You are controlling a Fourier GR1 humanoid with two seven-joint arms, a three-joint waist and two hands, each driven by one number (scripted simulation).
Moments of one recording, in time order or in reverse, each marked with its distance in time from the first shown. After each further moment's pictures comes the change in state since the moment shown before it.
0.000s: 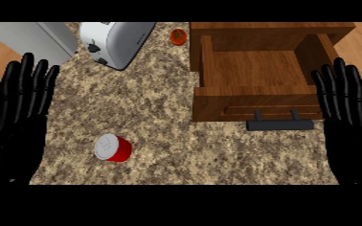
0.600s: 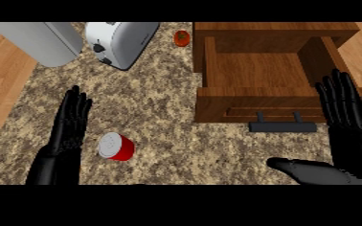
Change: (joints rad) left arm 0.200 -0.095 -0.289 -0.061 -0.300 0.246 0.229; right arm 0.067 -0.015 -0.060 0.047 0.002 -0.011 0.100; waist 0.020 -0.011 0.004
